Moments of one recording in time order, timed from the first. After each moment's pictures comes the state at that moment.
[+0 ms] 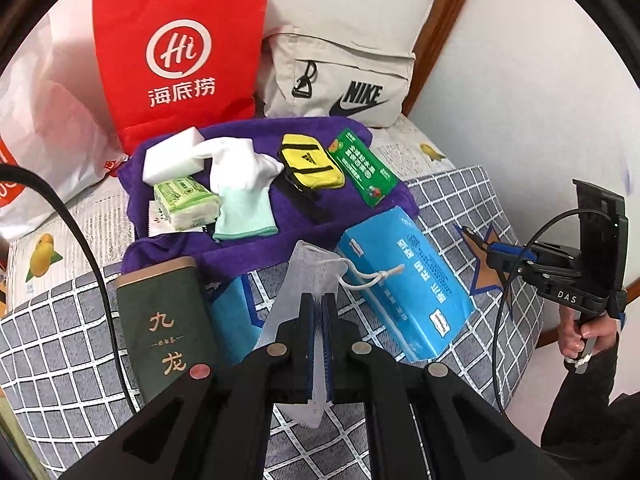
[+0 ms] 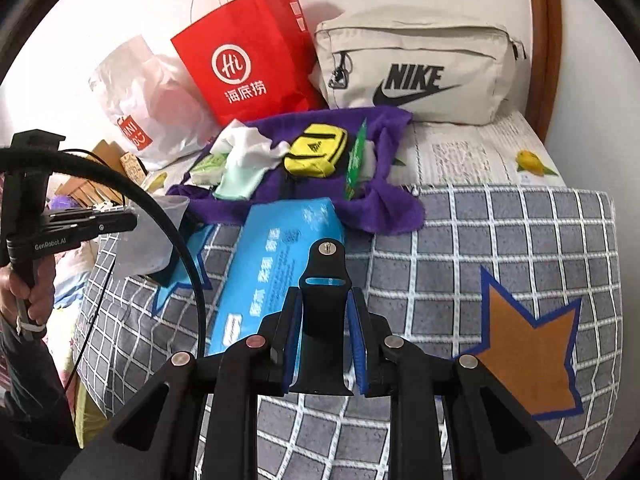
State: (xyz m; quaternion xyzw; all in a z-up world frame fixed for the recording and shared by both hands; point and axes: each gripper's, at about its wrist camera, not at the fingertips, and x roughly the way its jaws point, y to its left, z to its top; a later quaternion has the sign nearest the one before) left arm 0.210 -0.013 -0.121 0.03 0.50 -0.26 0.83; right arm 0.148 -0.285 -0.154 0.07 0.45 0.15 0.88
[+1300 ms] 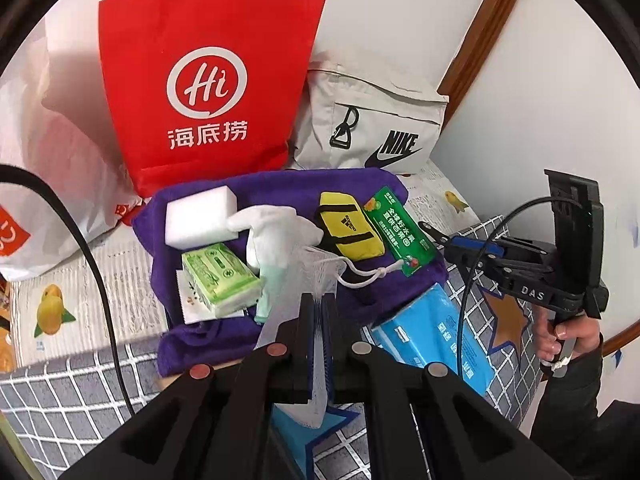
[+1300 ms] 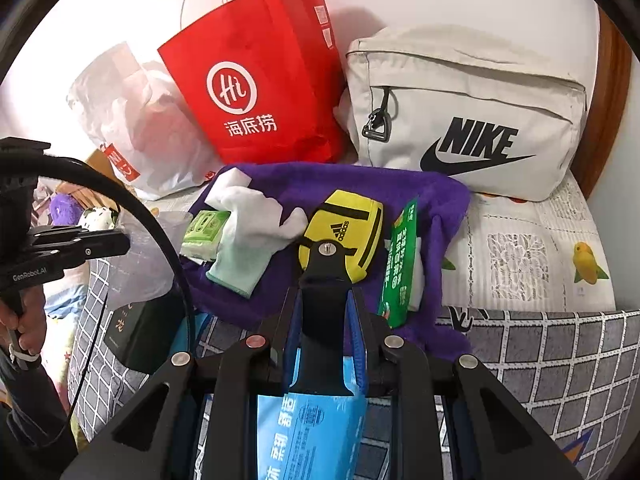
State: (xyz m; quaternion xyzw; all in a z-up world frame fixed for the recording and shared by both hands) left arm 0.292 0.007 -0.107 -0.01 0.49 -0.25 0.84; right arm 0.277 -0.240 -0.142 0.05 0.44 0.16 0.88
